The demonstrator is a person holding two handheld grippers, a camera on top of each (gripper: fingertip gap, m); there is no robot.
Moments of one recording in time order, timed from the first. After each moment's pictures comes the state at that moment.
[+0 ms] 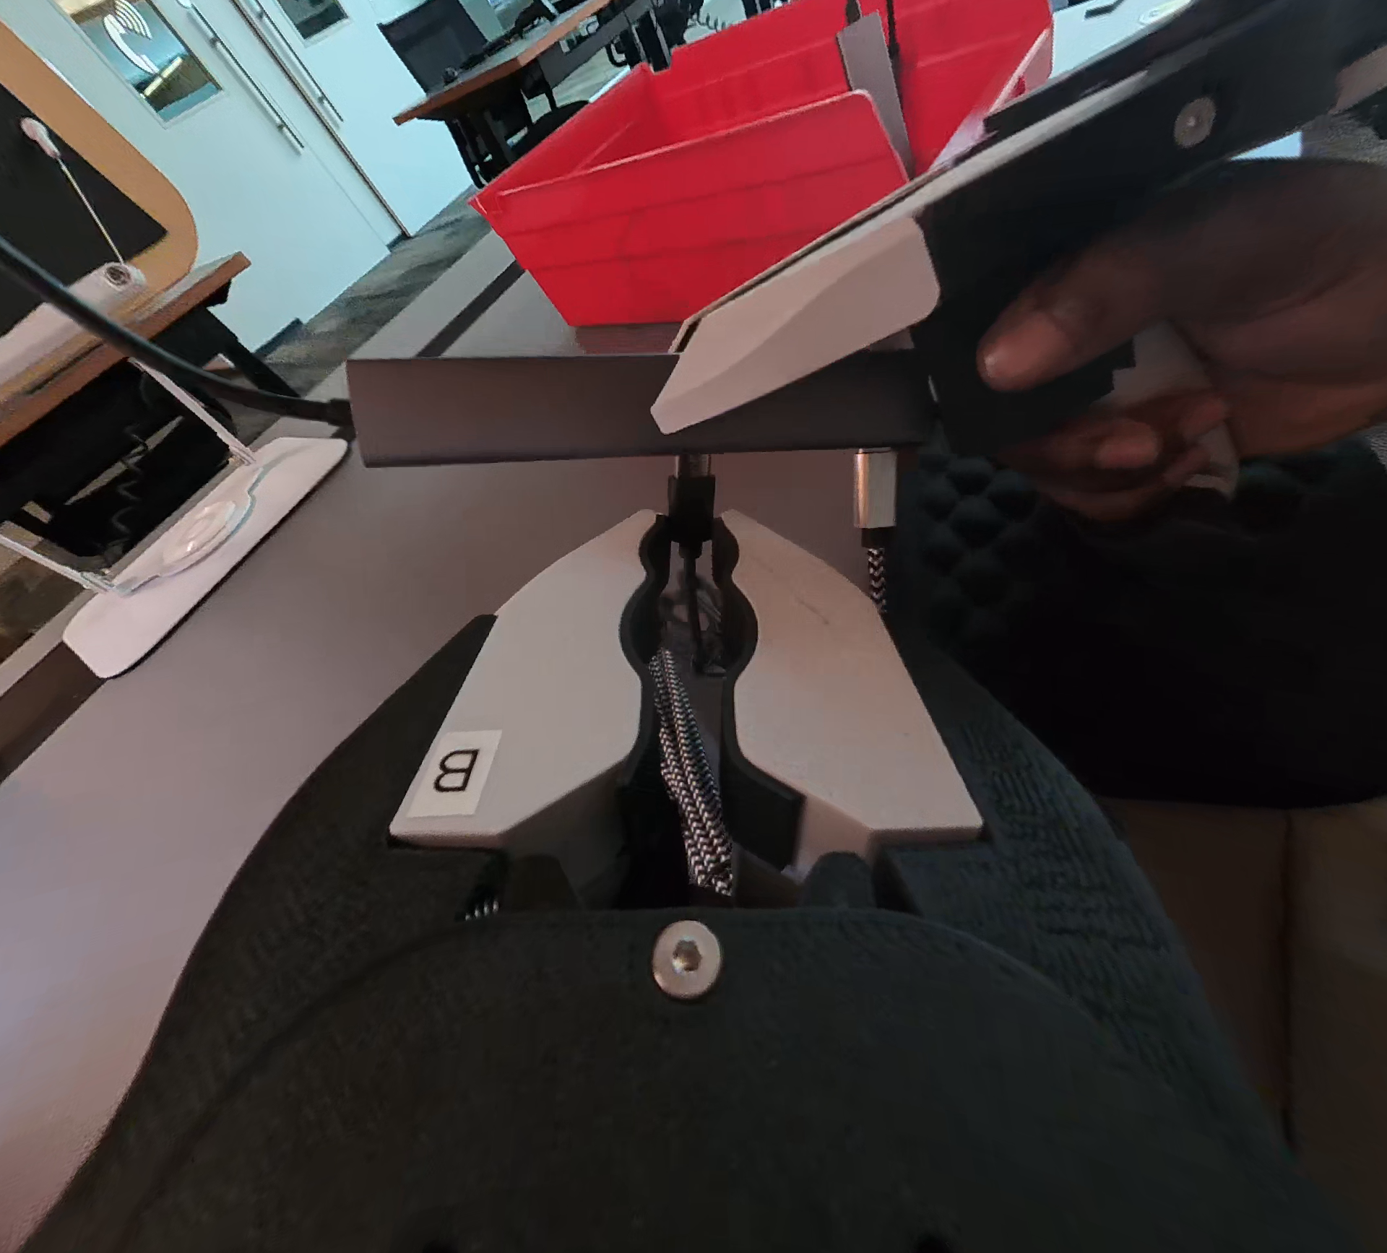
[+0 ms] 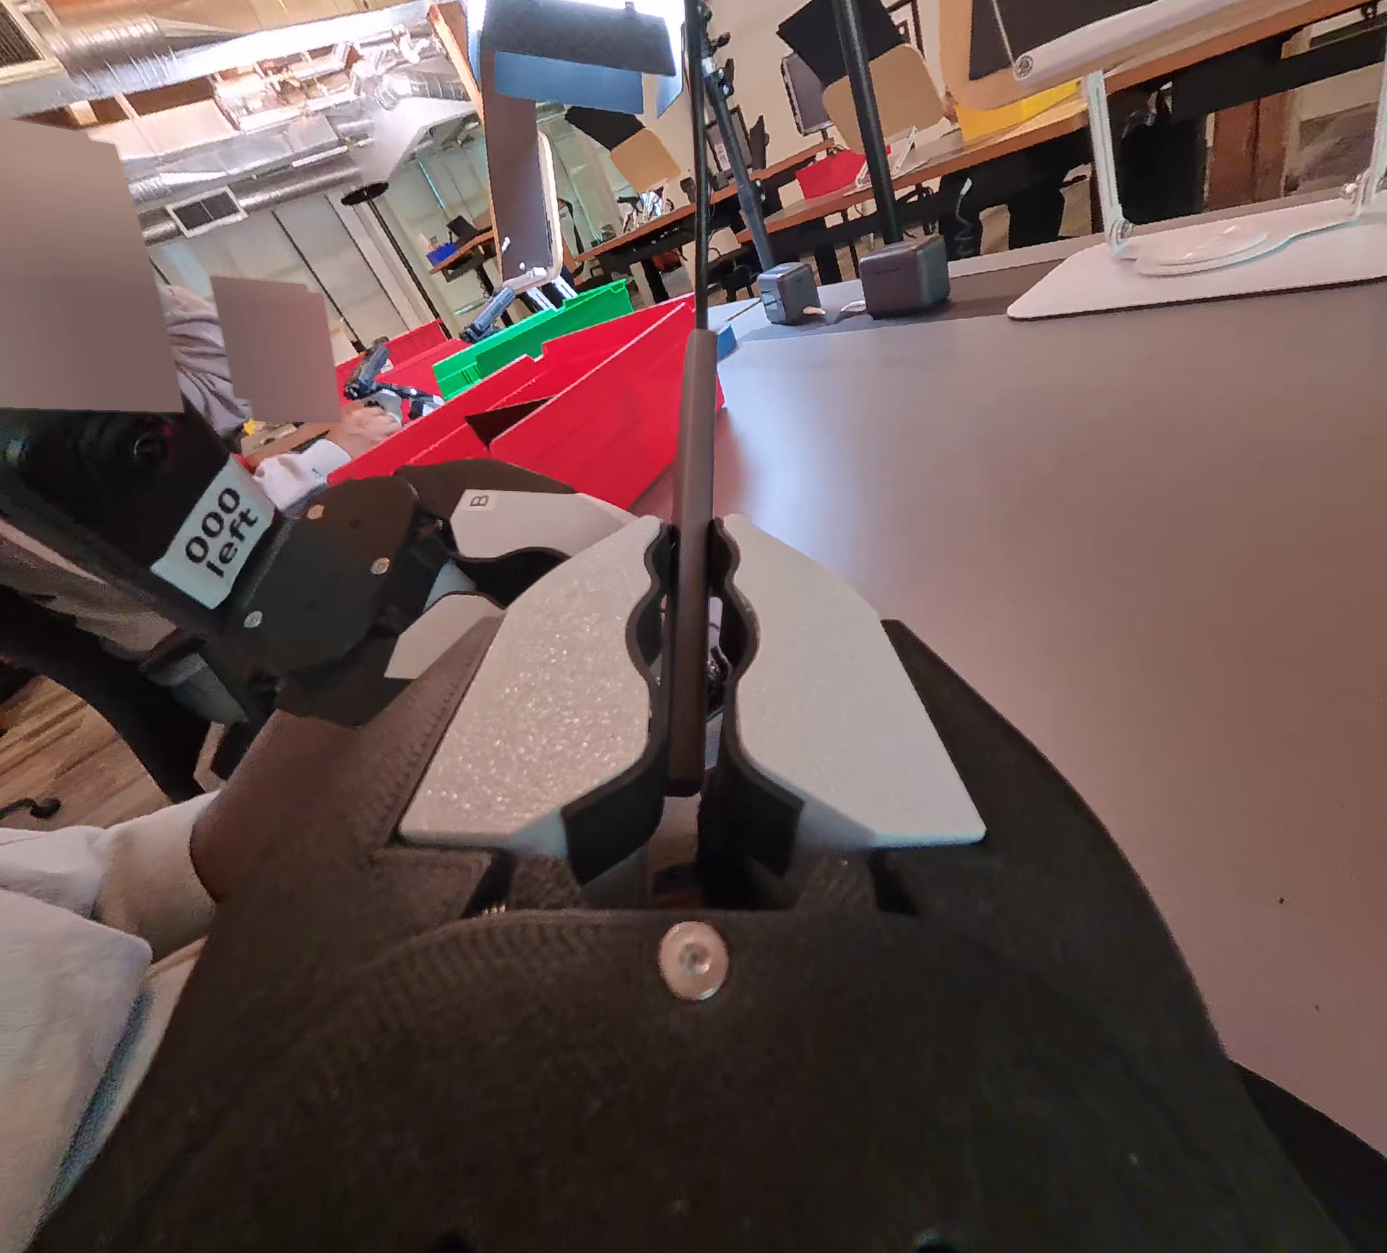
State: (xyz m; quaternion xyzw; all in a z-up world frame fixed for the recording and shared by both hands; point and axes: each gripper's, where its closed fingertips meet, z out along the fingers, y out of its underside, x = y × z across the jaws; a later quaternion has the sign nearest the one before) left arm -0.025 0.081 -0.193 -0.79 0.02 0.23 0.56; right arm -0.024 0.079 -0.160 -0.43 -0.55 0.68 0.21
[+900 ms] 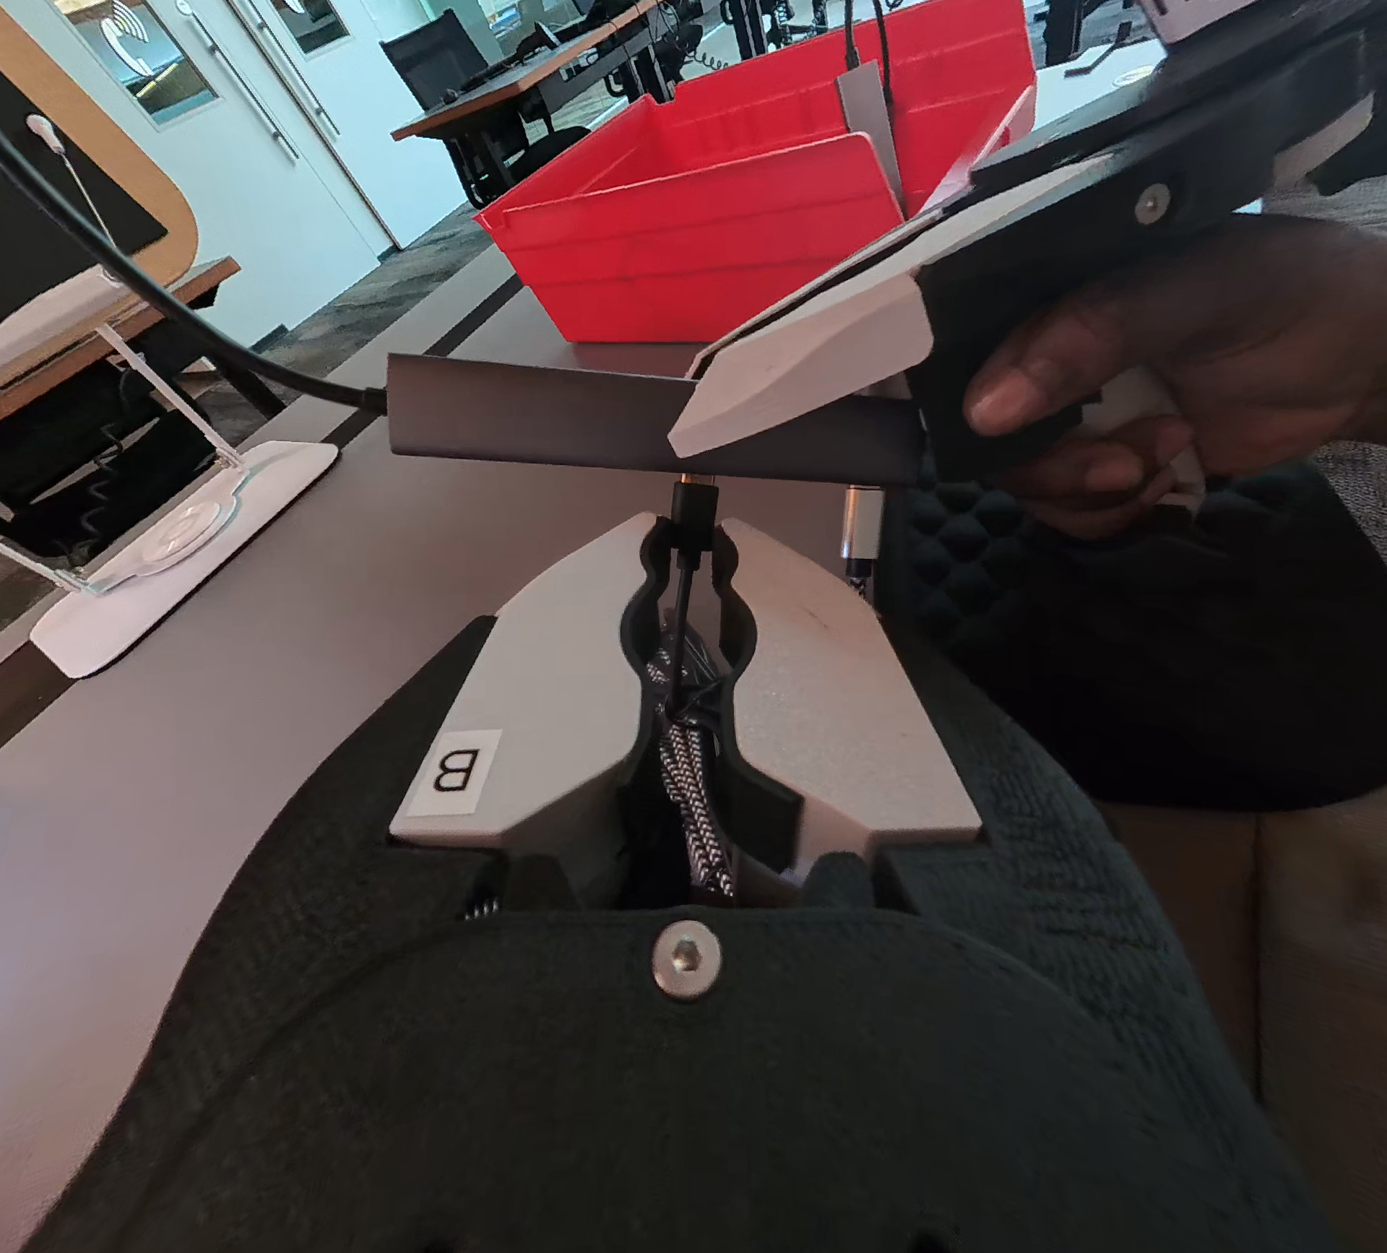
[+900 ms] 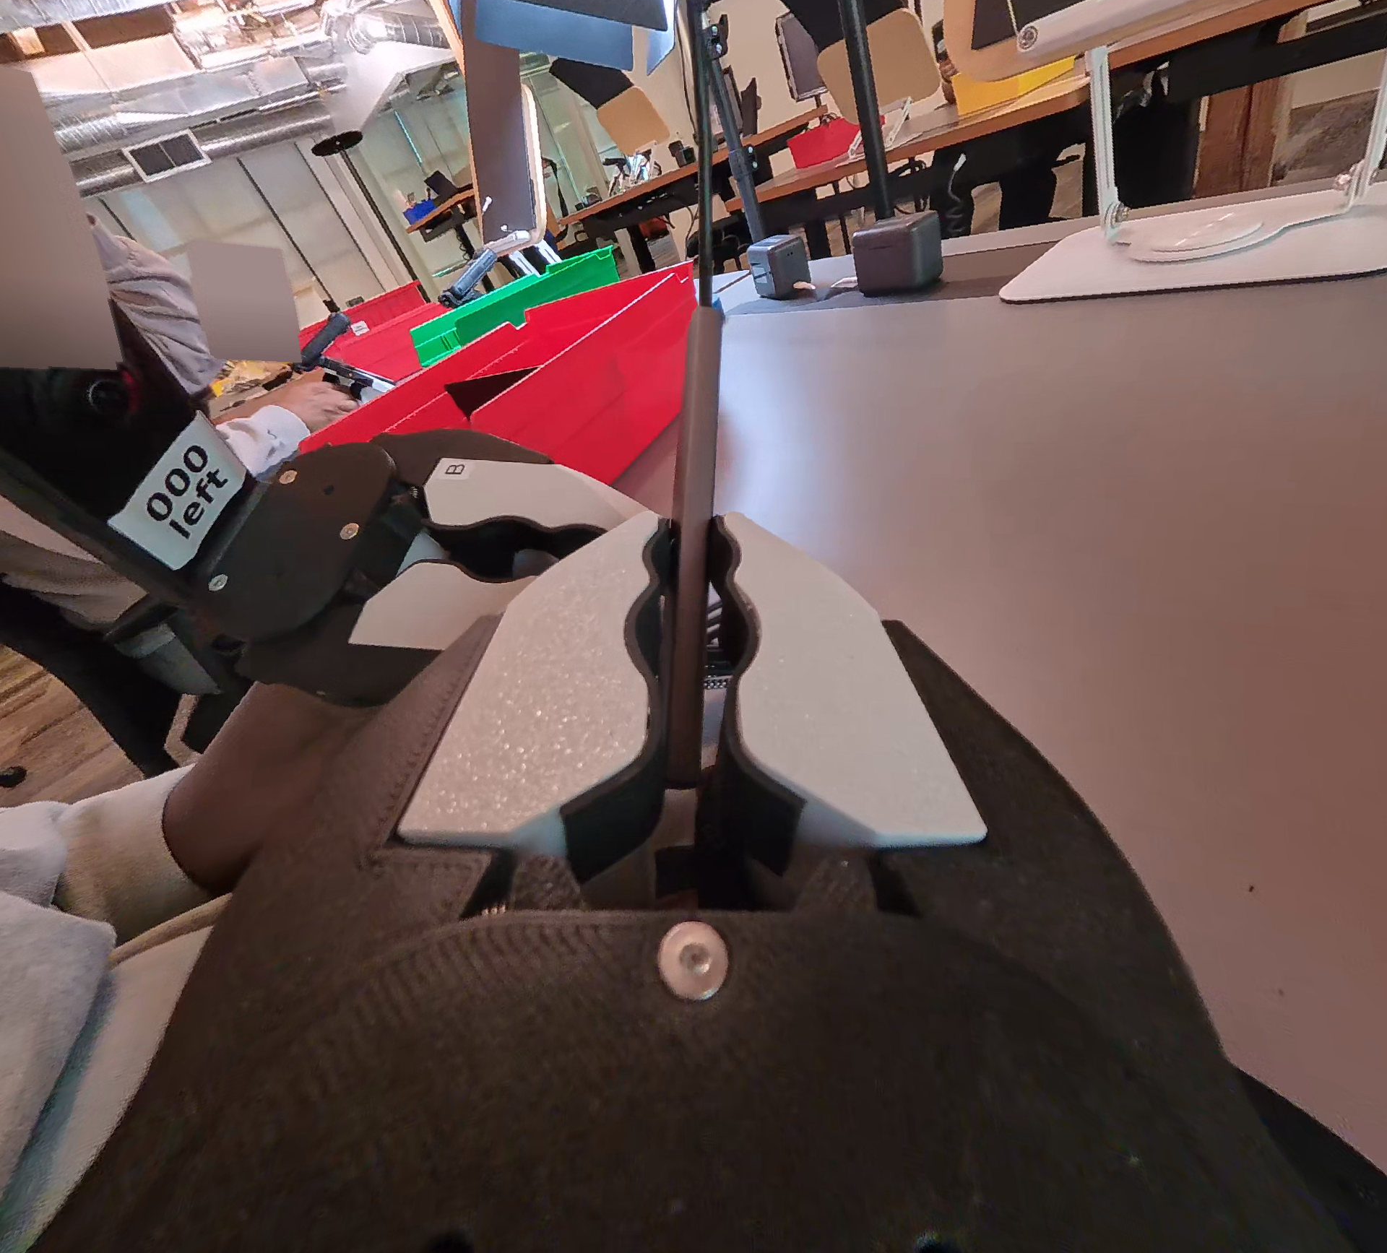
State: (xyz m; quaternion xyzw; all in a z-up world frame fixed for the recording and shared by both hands) left arm -0.025 0.078 -0.188 -0.78 0.01 0.21 0.58; right arm -0.026 0.078 -0.165 -0.44 -0.57 0.67 0.21
